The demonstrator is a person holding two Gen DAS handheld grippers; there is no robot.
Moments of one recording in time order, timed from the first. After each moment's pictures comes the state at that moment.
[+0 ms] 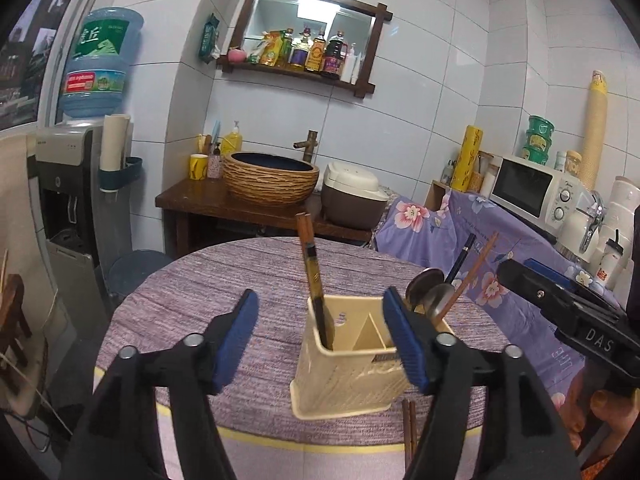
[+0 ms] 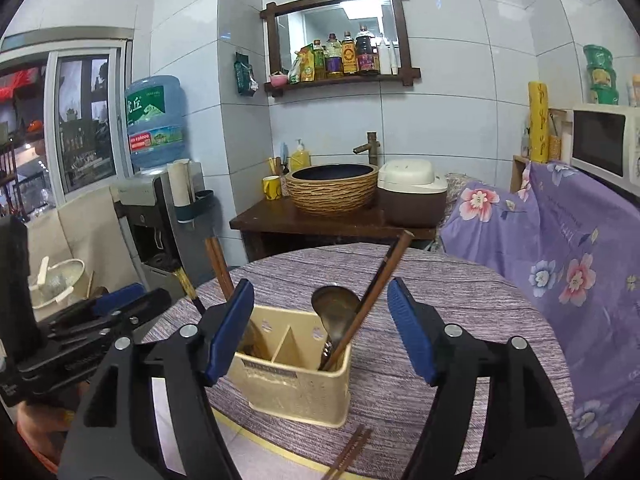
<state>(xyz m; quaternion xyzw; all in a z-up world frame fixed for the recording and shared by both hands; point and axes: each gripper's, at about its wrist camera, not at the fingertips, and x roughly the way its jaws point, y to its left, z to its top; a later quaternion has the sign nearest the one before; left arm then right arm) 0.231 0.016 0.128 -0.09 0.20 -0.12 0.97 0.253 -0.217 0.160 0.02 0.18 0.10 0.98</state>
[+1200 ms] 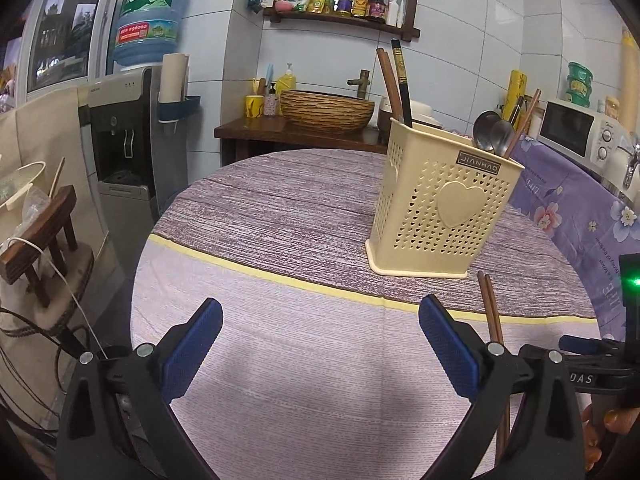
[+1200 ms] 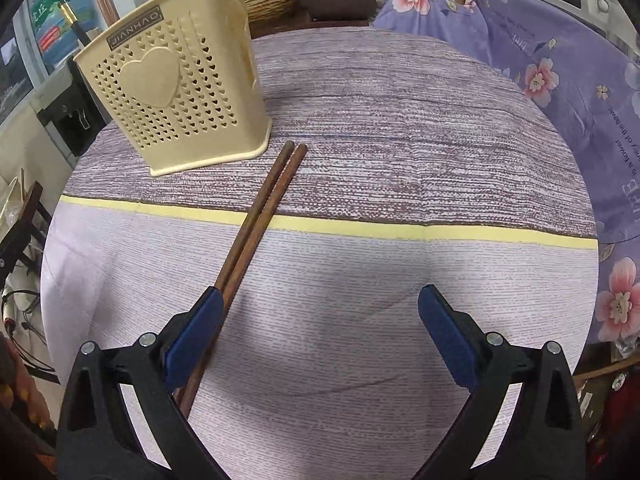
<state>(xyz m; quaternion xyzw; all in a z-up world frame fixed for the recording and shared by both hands) 0.167 0.037 0.011 -0.06 0.29 -0.03 0.96 0.219 -0.245 -0.034 0.06 0.47 0.00 0.88</state>
